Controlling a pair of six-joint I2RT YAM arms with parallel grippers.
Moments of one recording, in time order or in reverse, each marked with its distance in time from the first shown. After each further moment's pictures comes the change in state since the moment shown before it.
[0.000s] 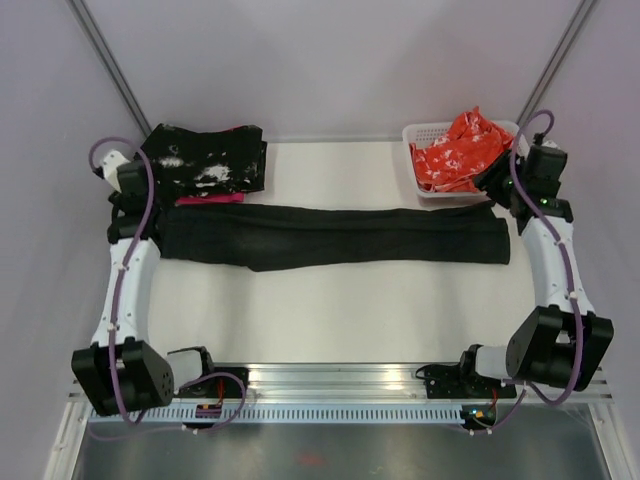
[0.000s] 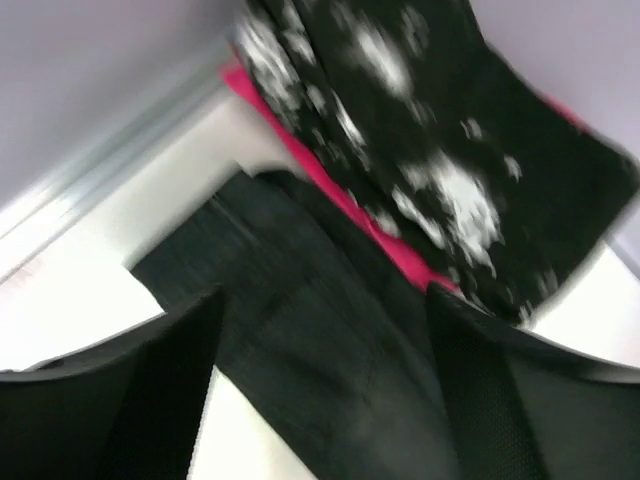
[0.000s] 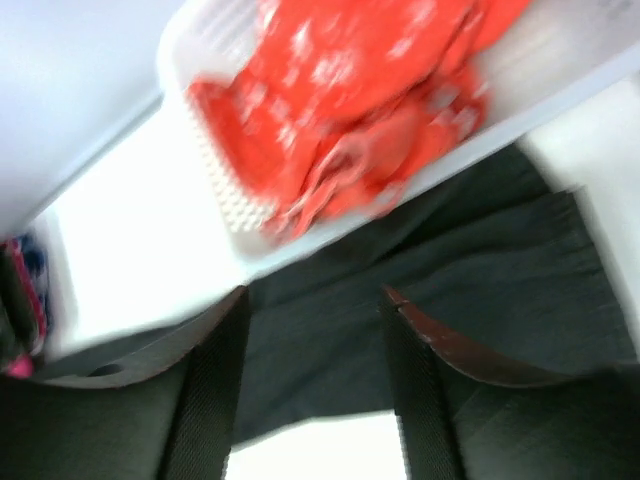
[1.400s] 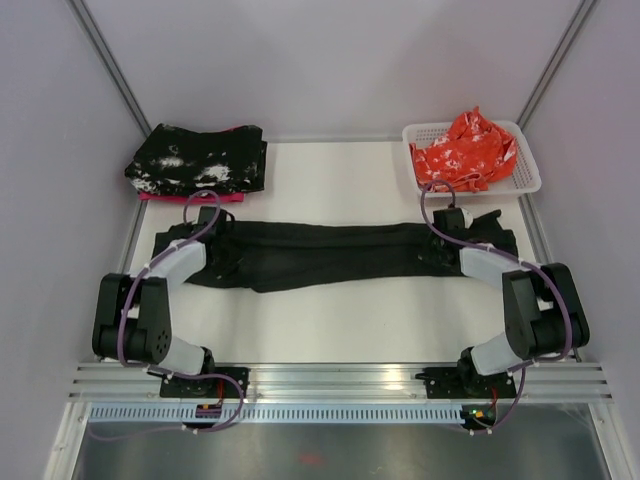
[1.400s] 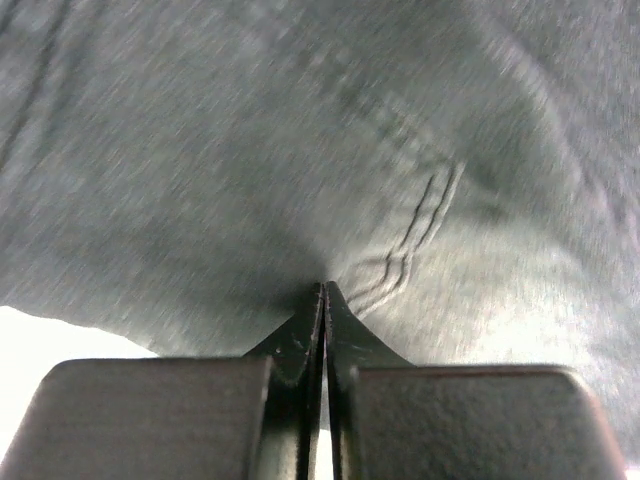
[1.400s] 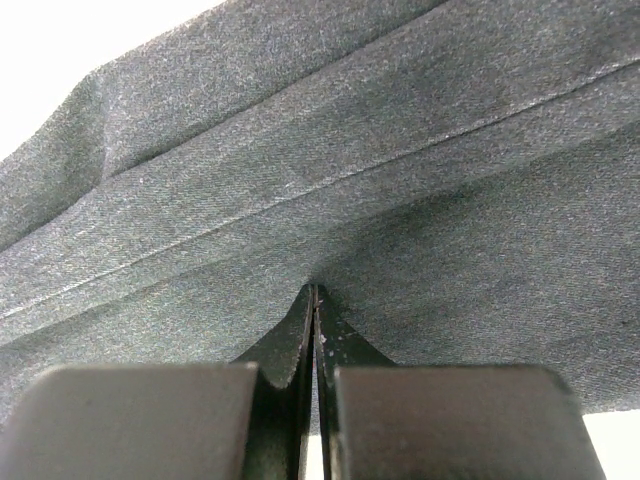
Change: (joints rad) left arm -0.305 0.230 -0.406 -0.003 0.210 -0.171; right arm 0.438 0.151 -0.526 0.285 0.293 0.136
